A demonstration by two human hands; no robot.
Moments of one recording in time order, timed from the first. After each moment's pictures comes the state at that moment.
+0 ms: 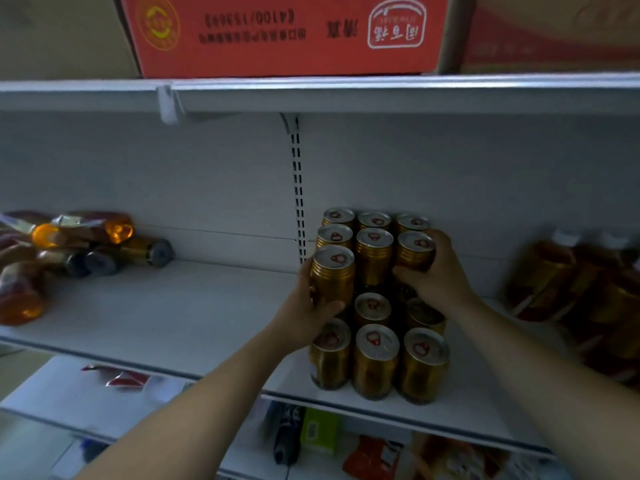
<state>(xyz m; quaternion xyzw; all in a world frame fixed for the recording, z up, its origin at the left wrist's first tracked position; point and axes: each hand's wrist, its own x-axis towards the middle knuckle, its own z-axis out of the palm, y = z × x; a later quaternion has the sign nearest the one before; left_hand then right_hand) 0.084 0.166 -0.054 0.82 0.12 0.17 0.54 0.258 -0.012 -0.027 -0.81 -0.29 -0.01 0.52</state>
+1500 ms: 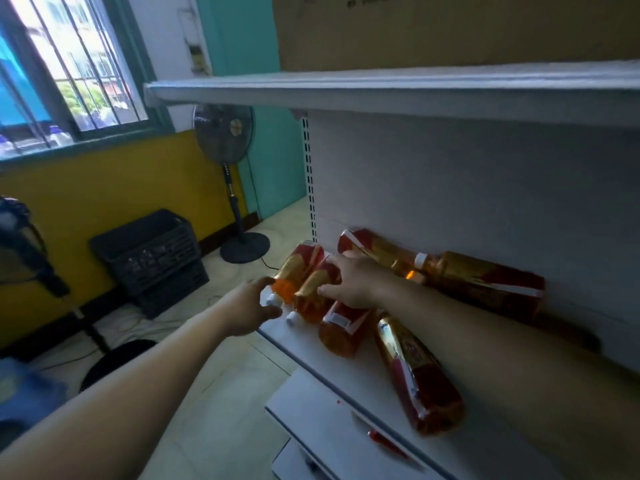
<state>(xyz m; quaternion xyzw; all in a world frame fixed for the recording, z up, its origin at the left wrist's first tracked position) -0.349 0.839 -0.025 0.83 0.50 0.05 0.22 -0.135 0.773 -0.010 -0.72 -0.67 0.11 0.13</state>
